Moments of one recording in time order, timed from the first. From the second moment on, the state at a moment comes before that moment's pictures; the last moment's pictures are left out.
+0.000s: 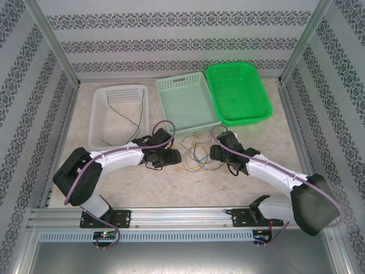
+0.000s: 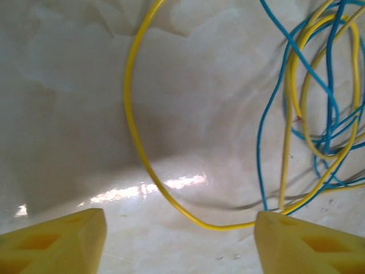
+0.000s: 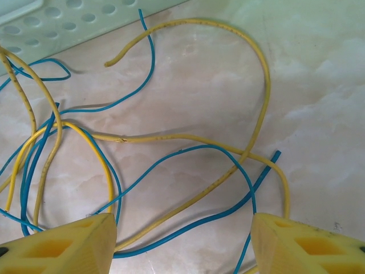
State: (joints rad) left arm -0.70 1.59 0.88 -0.40 0.16 -0.88; right arm 0.54 1.22 0.59 -0.34 0.17 0.61
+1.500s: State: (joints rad) left arm -0.75 1.38 0.94 -0.57 -0.14 -0.79; right arm 0.50 1.21 0.51 -0.31 0.11 0.61
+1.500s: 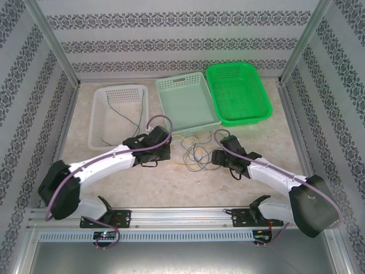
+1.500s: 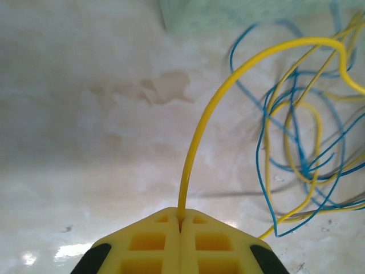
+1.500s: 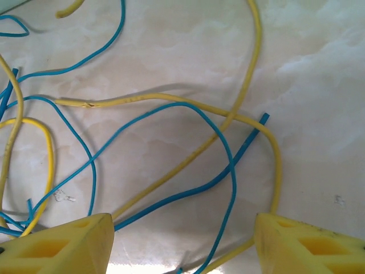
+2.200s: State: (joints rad) left arm -0.75 1.00 1.12 -0.70 -0.35 -0.46; right arm 0.54 1.43 0.58 -0.26 0.19 0.63
